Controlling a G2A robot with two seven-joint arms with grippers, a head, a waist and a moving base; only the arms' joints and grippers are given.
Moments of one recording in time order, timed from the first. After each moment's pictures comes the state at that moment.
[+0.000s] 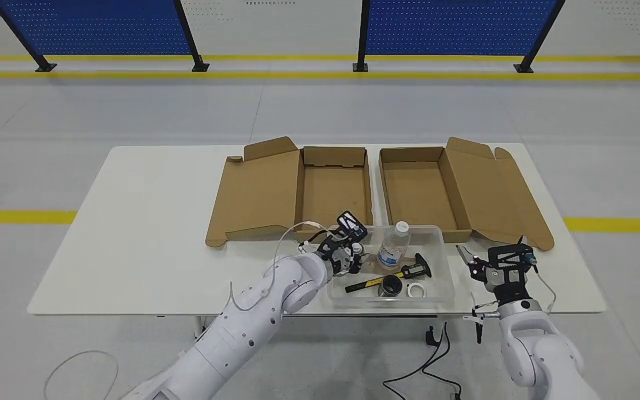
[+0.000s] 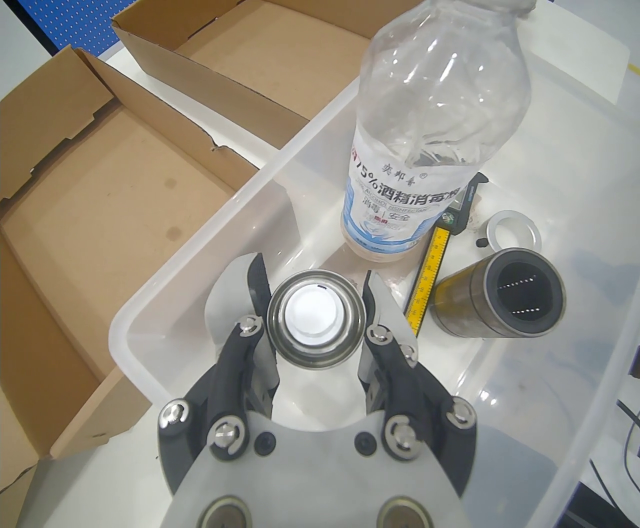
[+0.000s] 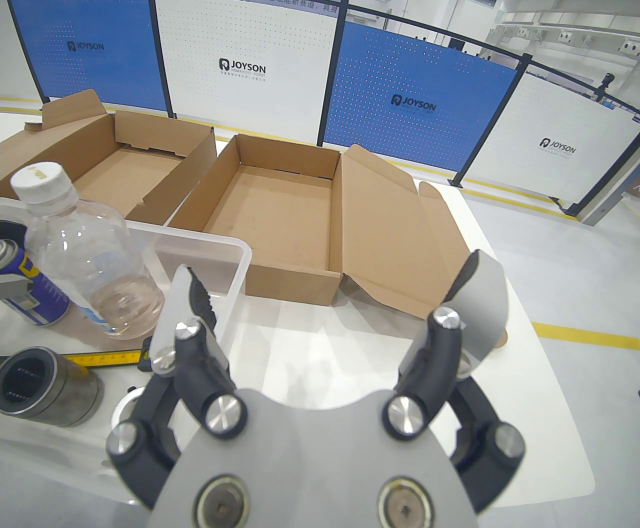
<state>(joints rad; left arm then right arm) 0.97 -1.38 -0.77 -1.27 1.19 -0.21 -0.43 -1.73 -1.15 1.60 -1.80 -1.33 0.00 0.00</state>
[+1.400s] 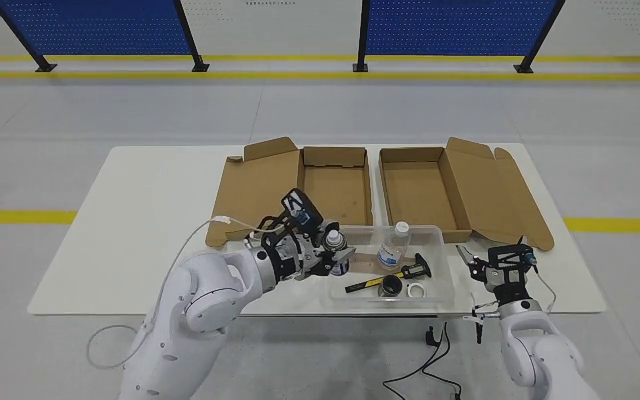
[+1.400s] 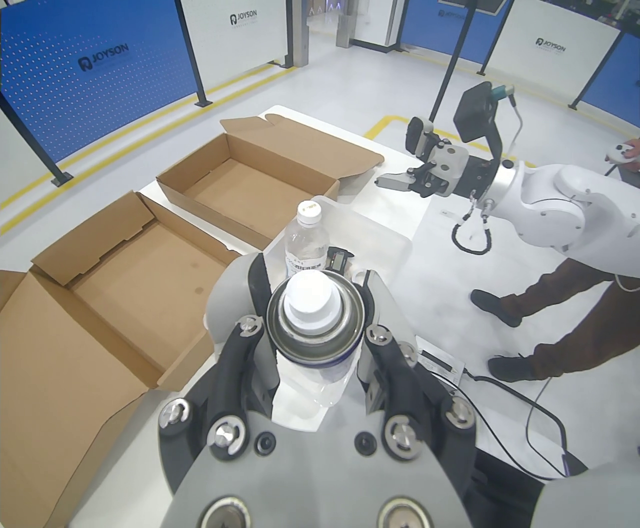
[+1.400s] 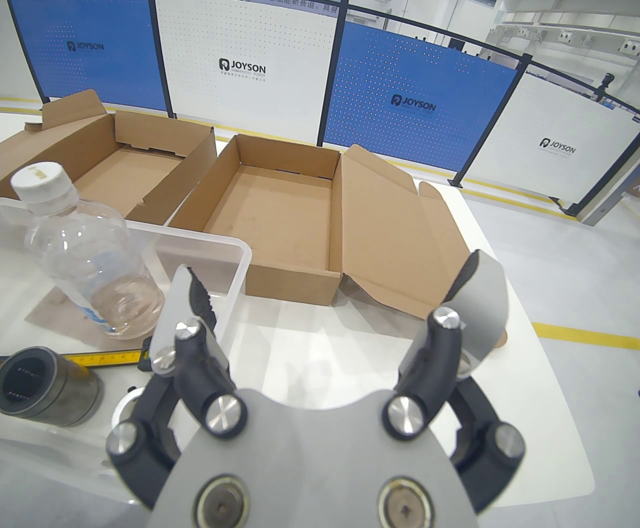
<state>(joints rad) 1.28 -1.25 -1.26 -2.03 0.81 -0.47 -0.84 -1.73 -1.15 1.60 -1.80 -1.33 0.00 0.00</state>
